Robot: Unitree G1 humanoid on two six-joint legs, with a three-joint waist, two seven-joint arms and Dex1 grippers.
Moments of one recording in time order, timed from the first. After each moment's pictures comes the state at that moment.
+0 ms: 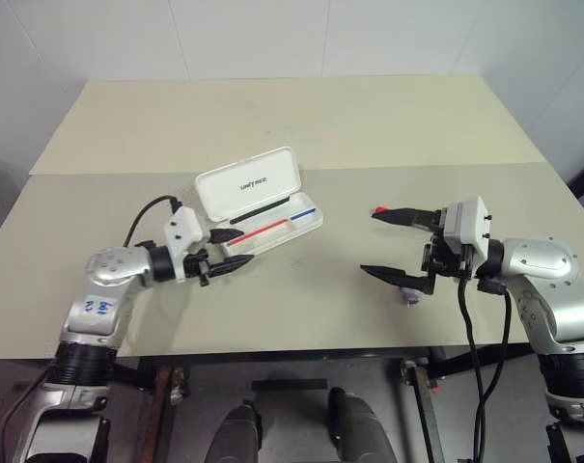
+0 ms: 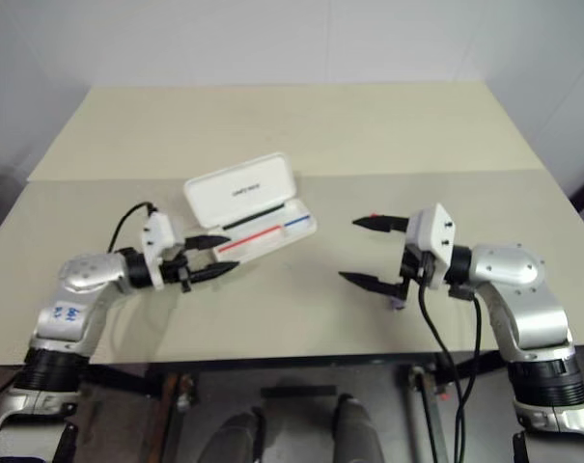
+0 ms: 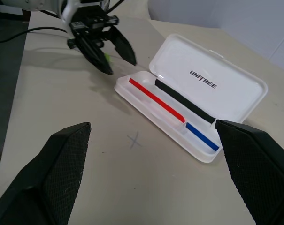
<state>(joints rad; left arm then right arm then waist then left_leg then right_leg) -0.45 0.60 -0.01 0.07 -0.26 0.18 -0.92 -0.38 -0.72 -0.06 -0.15 0.47 0.16 1.15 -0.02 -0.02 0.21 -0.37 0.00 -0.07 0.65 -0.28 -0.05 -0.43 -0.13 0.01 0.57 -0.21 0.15</state>
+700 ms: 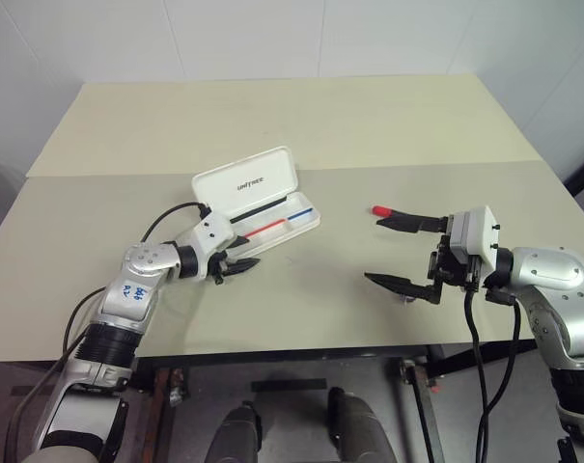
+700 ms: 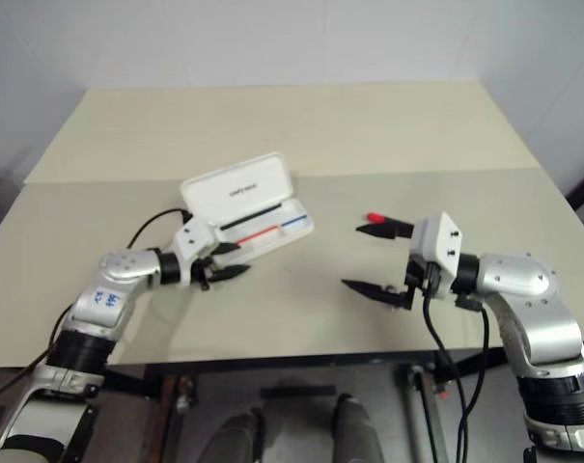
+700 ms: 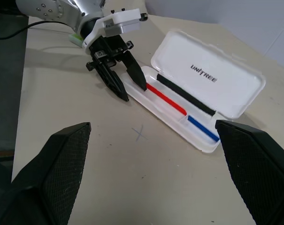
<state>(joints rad) -0.55 0.56 -0.12 0.22 -0.10 0.28 -0.83 -0.32 -0.74 -0.10 -0.25 0.48 0.20 1.11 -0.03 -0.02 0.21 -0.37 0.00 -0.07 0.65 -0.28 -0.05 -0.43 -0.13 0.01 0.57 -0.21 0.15</state>
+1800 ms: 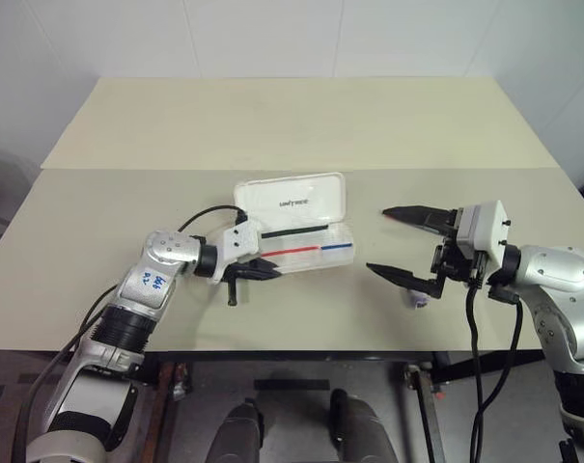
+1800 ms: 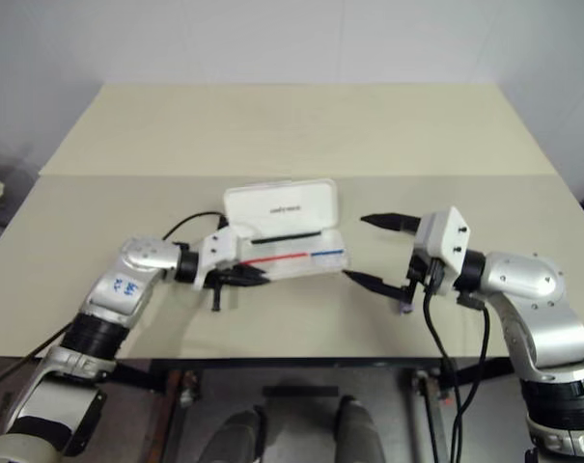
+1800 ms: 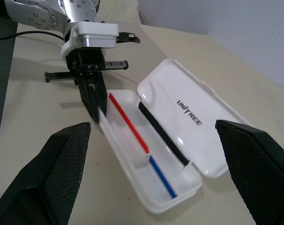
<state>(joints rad) -0.64 0.55 -0.24 0.22 -0.09 0.18 -1.18 -0.31 -0.74 -0.13 -0.29 0.49 0.20 1.06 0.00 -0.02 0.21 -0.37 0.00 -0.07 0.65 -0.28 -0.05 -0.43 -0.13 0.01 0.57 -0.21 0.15</state>
